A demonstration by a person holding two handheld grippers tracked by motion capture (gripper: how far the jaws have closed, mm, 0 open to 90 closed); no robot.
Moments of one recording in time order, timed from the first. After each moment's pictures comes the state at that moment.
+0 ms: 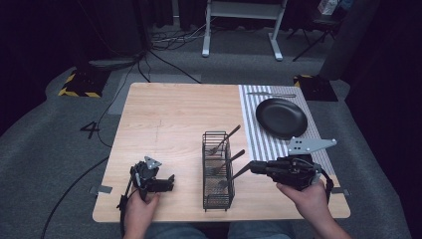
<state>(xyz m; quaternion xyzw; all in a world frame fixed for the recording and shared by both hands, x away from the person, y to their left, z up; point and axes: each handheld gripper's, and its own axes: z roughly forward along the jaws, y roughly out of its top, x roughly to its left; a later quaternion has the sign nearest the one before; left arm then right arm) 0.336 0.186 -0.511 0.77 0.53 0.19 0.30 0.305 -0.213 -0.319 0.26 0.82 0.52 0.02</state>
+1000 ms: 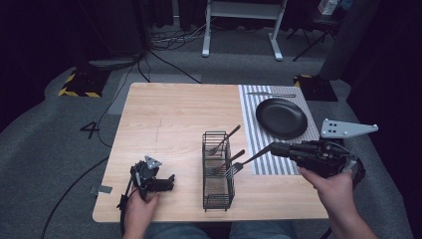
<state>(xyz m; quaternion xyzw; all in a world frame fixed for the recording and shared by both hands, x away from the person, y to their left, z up) 0.337 0.186 -0.511 0.77 0.53 0.19 0.30 0.307 -0.249 -0.264 0.26 0.79 0.55 0.06</state>
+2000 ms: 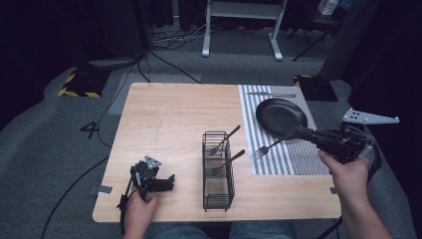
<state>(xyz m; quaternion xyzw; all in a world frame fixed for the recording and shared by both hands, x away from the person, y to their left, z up) 0.337 0.186 -0.511 0.77 0.53 0.19 0.30 0.343 -0.306 -0.276 0.36 0.75 0.54 0.11</state>
